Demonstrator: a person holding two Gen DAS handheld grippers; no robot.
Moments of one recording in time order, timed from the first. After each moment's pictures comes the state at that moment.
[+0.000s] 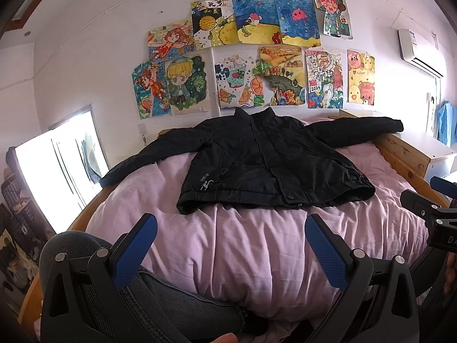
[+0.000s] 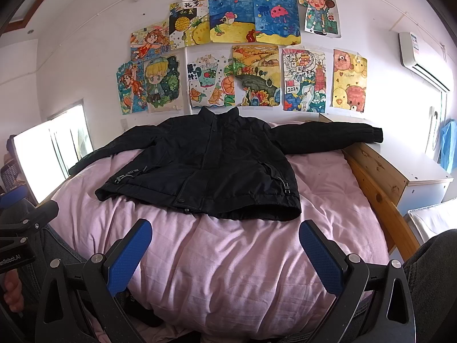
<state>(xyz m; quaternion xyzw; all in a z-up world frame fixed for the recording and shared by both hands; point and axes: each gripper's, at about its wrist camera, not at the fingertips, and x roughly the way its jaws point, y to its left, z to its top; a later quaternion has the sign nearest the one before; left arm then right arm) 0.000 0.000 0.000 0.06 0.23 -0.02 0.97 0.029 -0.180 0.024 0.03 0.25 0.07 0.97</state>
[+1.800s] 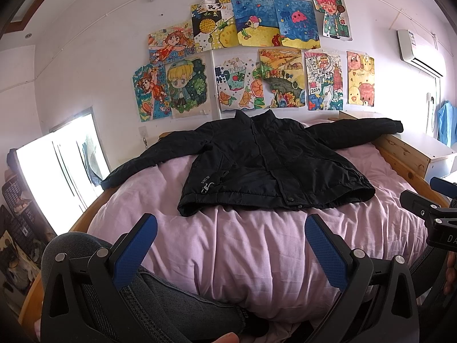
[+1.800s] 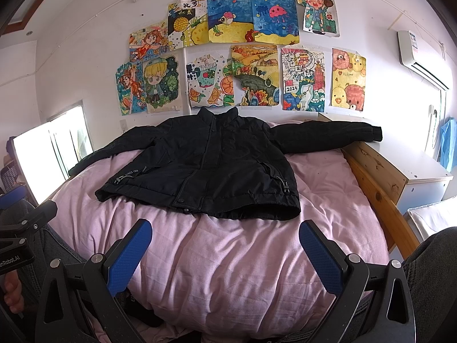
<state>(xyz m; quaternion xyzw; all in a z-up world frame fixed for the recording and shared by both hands) 0.000 0.000 0.000 0.06 0.23 -0.02 0.97 0.029 -0.182 0.025 0.03 0.25 0.07 0.96</state>
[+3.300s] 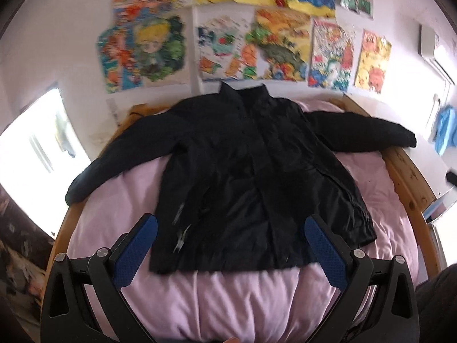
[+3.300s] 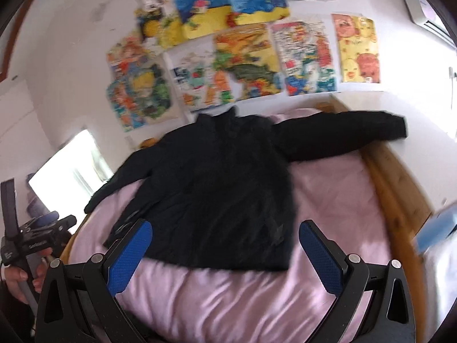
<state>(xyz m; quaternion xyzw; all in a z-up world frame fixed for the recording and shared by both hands) 0.228 -0.023 0.088 0.05 0.38 -0.07 0.92 0.187 -0.315 0.113 0.12 0.32 0.10 0.93</state>
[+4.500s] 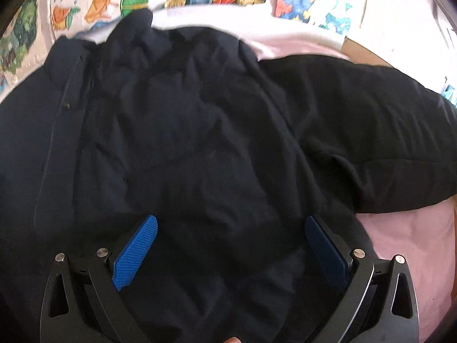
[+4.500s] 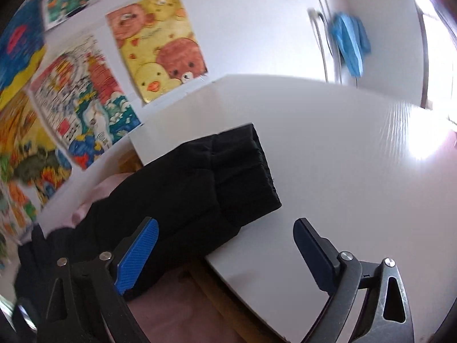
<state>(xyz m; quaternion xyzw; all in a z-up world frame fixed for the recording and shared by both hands) 0.624 -0.233 -0.161 0.05 0.46 -0.15 0.88 0.412 -0.623 -0.031 0.30 0.29 -0.24 0.87</state>
